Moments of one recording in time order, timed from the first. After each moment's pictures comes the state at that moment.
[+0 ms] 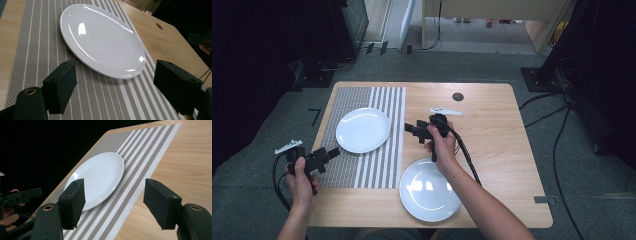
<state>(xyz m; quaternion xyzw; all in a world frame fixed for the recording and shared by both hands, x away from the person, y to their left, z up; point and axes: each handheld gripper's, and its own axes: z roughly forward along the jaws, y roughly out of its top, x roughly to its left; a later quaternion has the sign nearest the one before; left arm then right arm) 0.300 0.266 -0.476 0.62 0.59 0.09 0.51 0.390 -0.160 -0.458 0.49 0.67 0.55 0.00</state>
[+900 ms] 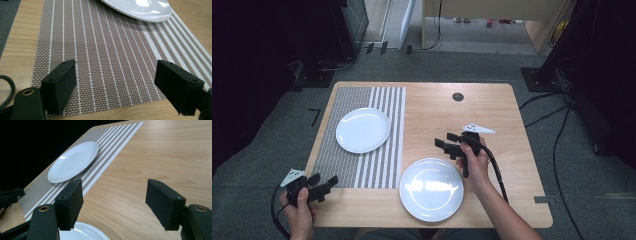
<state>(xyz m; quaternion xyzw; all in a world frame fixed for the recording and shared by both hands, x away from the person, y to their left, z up) 0.237 0.267 -0.517 0.66 0.60 0.15 0.43 0.337 -0.249 -0.475 0.49 0.68 0.54 0.05</state>
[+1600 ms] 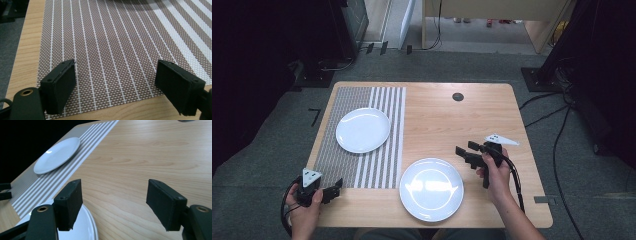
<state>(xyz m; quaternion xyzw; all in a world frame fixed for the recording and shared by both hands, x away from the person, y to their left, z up) 0.236 0.236 -0.518 0.72 0.56 0.24 0.32 0.302 -0.306 -0.481 0.52 0.67 0.52 0.09</state>
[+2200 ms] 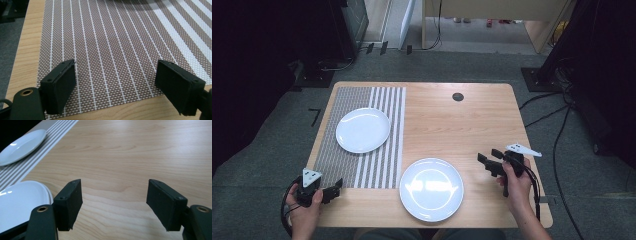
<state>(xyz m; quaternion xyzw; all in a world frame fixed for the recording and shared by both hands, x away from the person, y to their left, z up) 0.236 0.236 -0.518 0.72 0.56 0.25 0.32 0.274 -0.363 -0.494 0.57 0.66 0.47 0.14</state>
